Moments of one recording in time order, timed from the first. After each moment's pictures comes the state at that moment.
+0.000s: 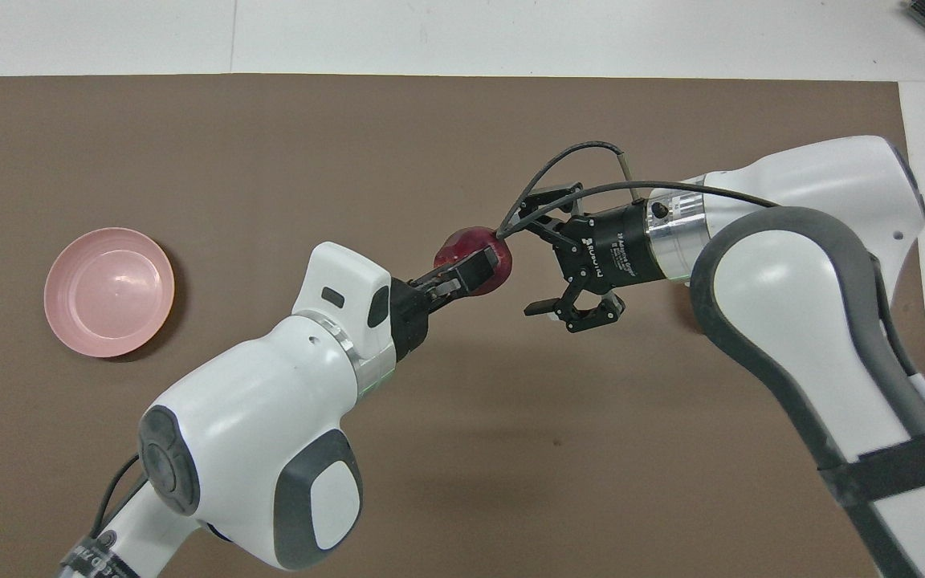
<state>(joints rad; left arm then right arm) -0.70 -0.03 -0.02 -2.12 -0.65 2.90 -0.48 0.43 0.14 -0.17 -1.79 0.94 1.94 0.91</state>
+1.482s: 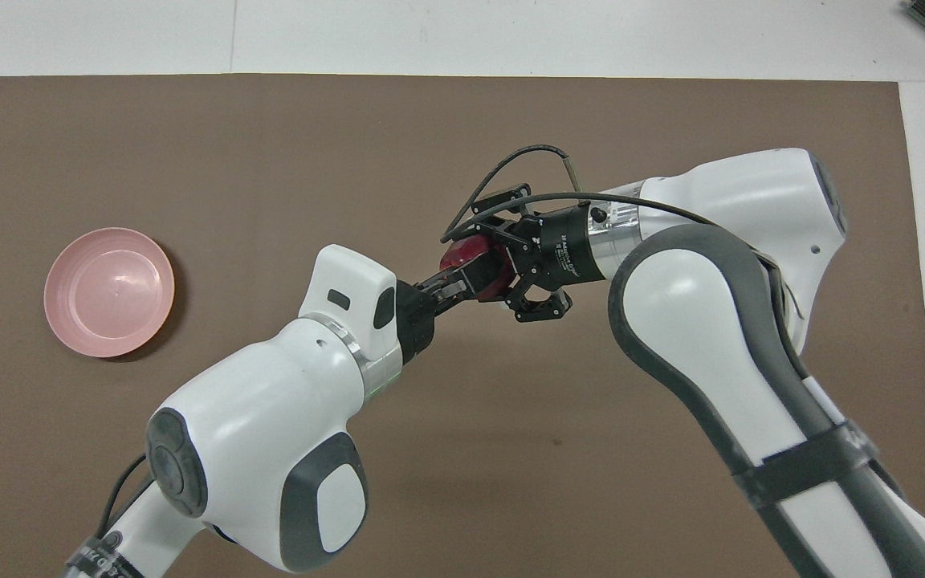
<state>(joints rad) -0.71 -0.02 -0.02 -2.11 -0.65 2.90 -0.52 0.51 0.20 -0.17 -1.77 0.95 2.06 0.92</state>
